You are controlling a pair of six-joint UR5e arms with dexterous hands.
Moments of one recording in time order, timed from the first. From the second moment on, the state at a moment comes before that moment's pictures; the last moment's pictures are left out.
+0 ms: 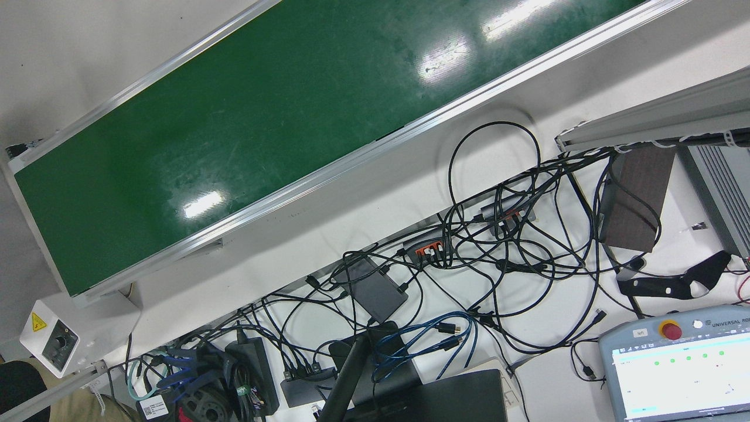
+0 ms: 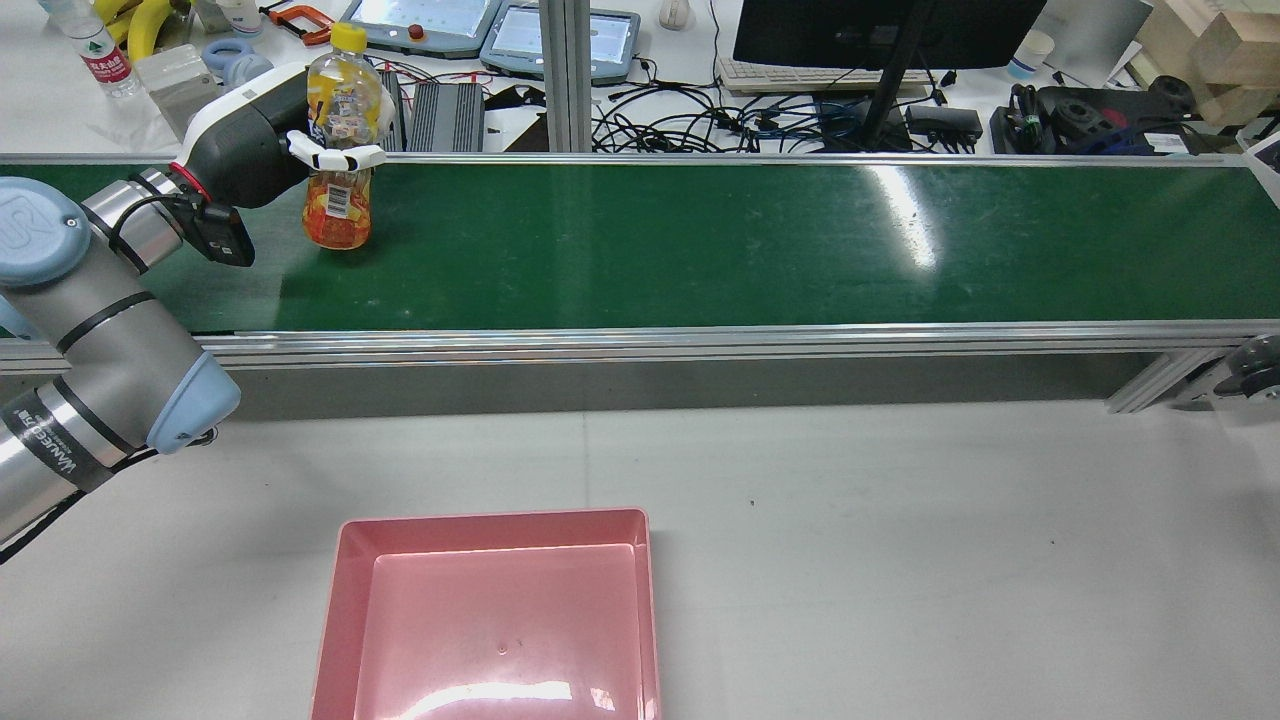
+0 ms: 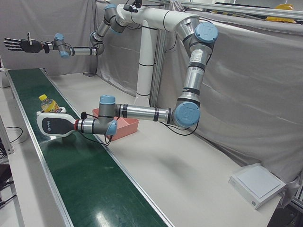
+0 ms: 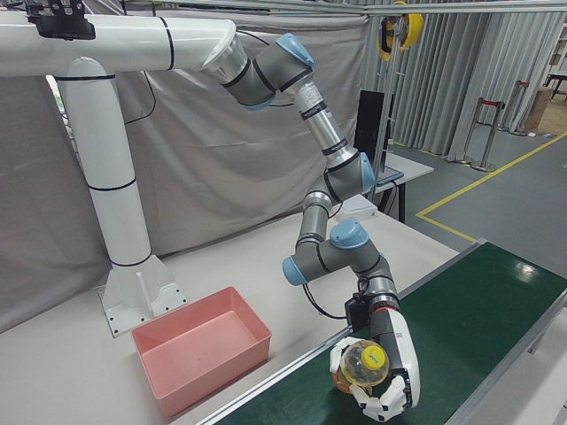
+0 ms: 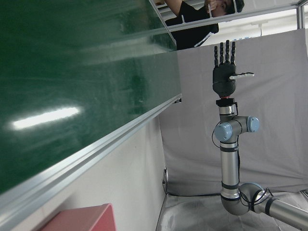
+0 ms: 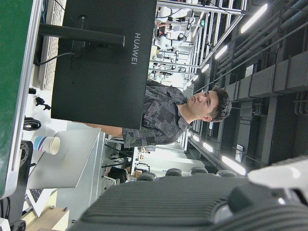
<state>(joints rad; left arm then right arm) -0.96 -2.20 -1.51 0.06 1.50 0.39 1.57 -1.50 1.59 -3.22 -1.58 -0.10</state>
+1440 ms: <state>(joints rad) -0.40 -2.14 -1.79 0.06 1.49 0.56 1.57 -1.50 1.59 -3.22 -1.58 -0.10</state>
